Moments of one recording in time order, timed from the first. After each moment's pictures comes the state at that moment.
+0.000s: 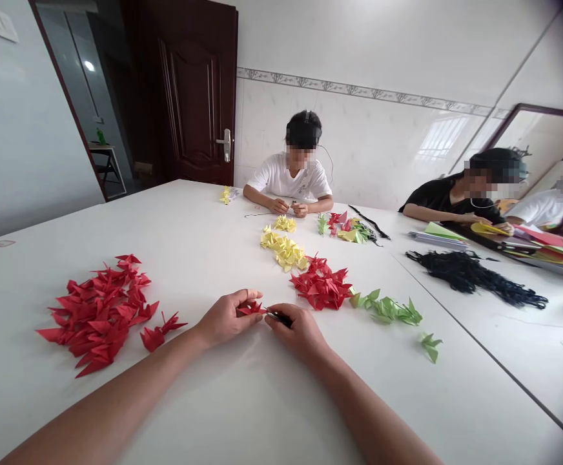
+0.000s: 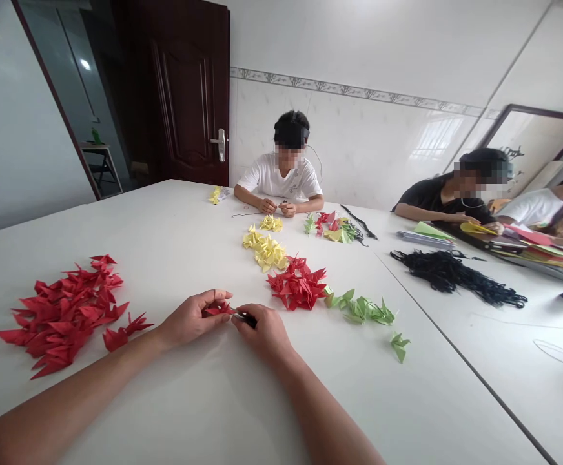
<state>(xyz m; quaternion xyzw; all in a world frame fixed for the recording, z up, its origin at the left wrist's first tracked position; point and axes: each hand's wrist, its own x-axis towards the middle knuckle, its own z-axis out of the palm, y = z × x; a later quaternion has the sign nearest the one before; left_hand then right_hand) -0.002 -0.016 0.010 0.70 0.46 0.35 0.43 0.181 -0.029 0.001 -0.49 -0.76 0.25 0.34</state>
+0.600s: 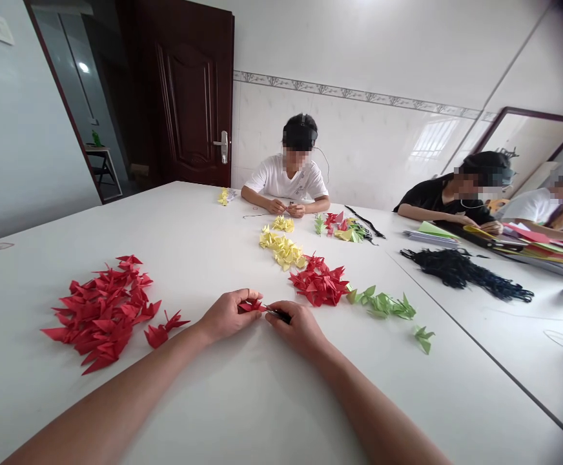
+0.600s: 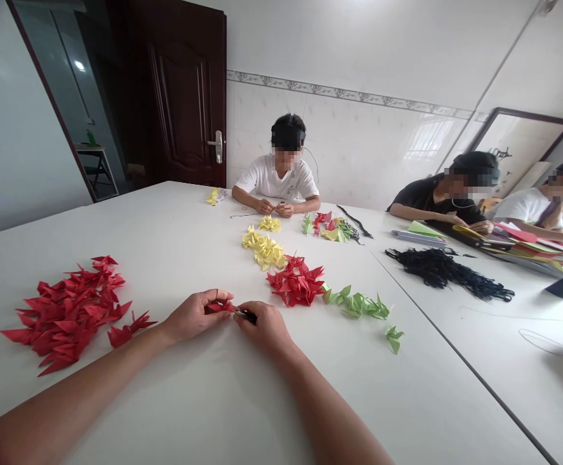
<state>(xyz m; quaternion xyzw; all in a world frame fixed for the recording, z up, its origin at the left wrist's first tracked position) -0.002 -0.014 0.010 0.69 0.46 0.35 0.43 0.180 -0.031 0.002 -0.49 -0.78 0.23 0.33</state>
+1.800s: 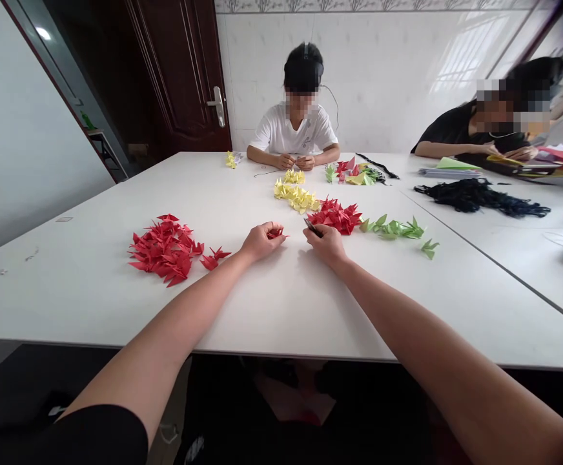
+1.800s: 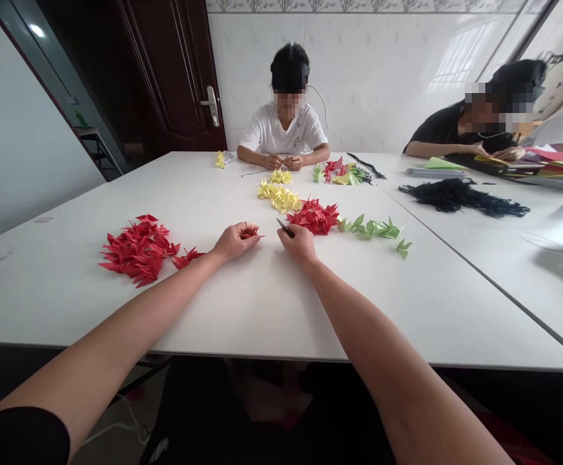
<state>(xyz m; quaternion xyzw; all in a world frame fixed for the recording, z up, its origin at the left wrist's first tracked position) 0.002 -0.002 -0.002 0.74 0.45 0.39 0.30 0.183 -0.034 -0.002 -0.60 -0.63 0.18 0.46</state>
